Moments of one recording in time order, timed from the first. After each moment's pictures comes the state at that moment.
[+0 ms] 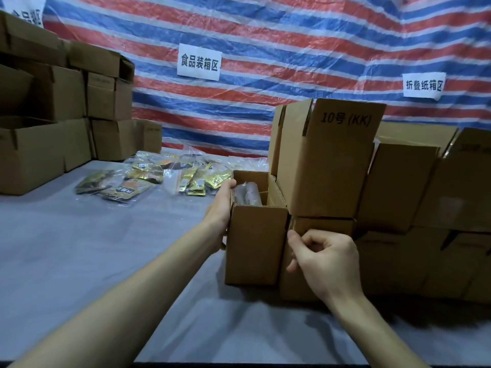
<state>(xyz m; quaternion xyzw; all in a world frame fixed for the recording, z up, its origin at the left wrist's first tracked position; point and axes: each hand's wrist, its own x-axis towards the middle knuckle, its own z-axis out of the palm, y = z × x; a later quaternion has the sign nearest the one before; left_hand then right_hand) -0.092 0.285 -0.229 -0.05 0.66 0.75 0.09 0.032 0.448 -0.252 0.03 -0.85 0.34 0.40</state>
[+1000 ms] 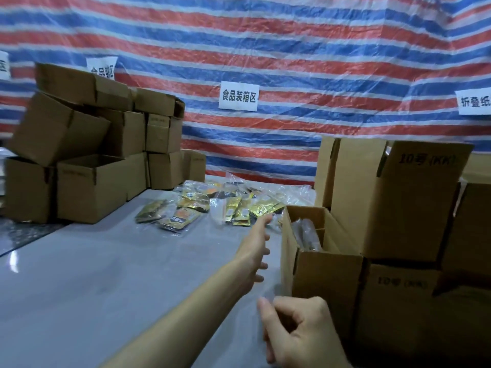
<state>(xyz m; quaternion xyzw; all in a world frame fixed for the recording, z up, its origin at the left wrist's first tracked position) -0.081 0.237 -0.224 -0.04 0.68 0.72 0.13 0.028 0.333 -0.269 0.19 -0.86 0.42 0.21</state>
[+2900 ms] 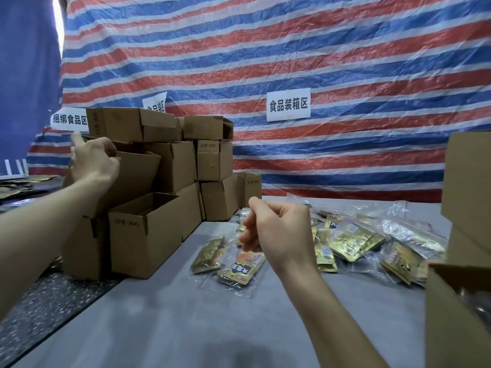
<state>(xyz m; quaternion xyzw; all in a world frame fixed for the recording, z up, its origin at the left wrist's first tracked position) -0.277 -0.159 -0.086 -0.22 0.81 0.21 -0.49 -0.187 0.164 -0.161 0.17 -0.68 0.70 0.17</state>
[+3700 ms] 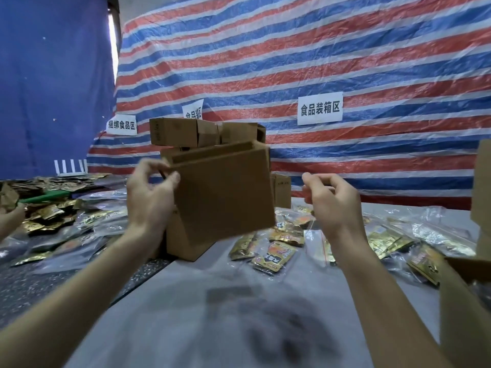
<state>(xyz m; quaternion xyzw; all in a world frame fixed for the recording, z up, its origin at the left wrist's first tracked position) -0.131 -0.073 -0.131 -0.01 0.67 0.51 -0.53 -0.173 0.190 -0.135 0.13 -0.68 0.68 0.24</state>
